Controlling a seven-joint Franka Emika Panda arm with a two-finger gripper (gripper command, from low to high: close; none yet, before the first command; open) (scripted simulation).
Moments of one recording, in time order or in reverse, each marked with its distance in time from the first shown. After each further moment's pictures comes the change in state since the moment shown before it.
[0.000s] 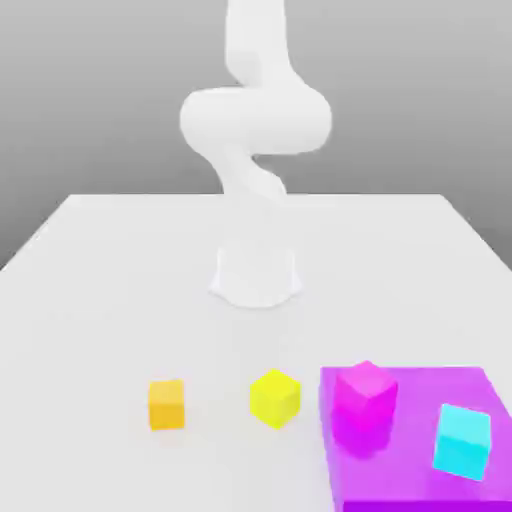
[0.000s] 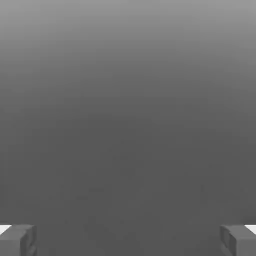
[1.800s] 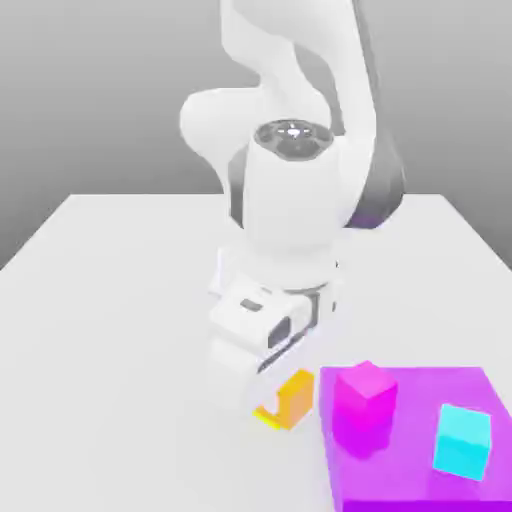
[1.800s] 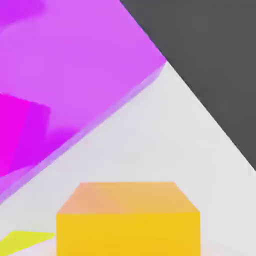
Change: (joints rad) arm 0.202 0.797 0.049 -0.107 -0.001 0.180 -0.929
